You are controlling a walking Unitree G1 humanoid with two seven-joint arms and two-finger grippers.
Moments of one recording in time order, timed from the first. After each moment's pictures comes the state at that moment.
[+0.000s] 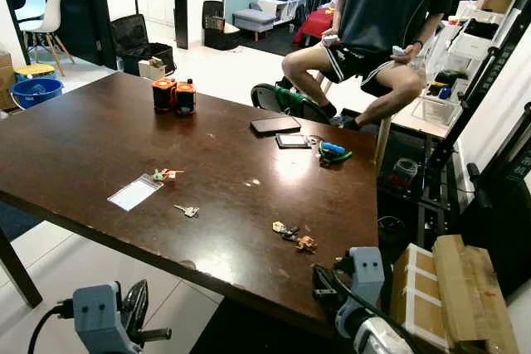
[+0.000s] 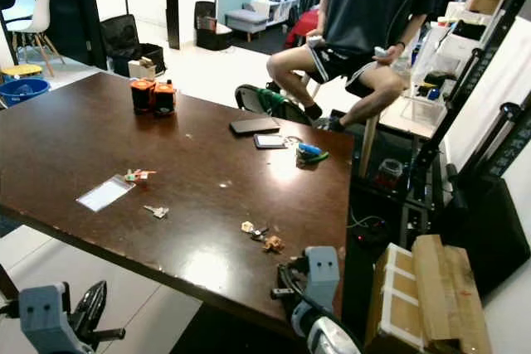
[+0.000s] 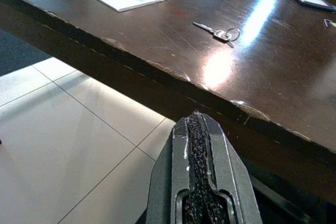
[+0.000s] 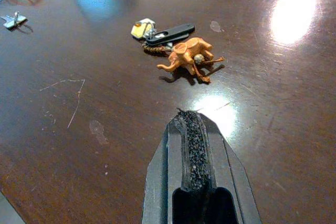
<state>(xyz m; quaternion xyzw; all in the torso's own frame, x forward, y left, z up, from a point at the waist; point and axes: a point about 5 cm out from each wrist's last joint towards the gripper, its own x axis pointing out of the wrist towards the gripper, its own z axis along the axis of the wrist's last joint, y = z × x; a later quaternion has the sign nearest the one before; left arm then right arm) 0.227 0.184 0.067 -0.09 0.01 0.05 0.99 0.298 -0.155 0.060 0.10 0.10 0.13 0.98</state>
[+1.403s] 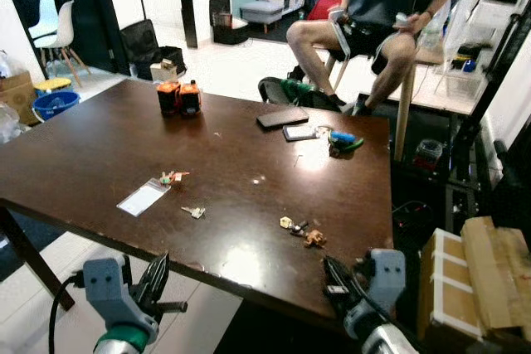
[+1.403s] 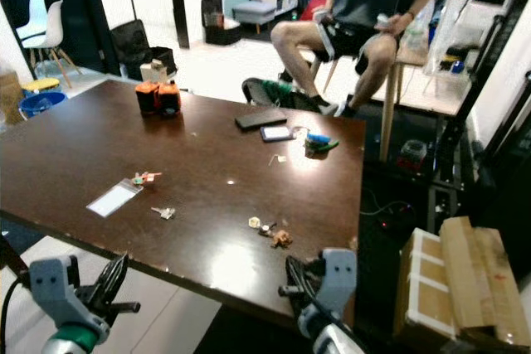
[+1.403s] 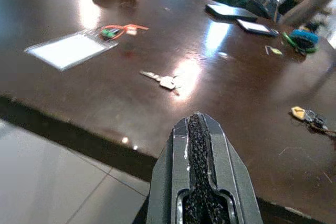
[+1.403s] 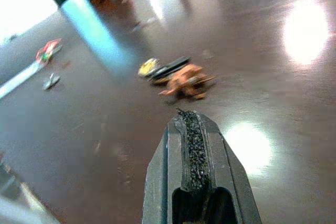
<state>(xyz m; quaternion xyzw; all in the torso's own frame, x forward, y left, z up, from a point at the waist) 0.254 0.170 0.103 -0.14 -0.04 -0.04 0.99 0.271 -0.174 0.087 0.16 0.00 0.08 0.98</state>
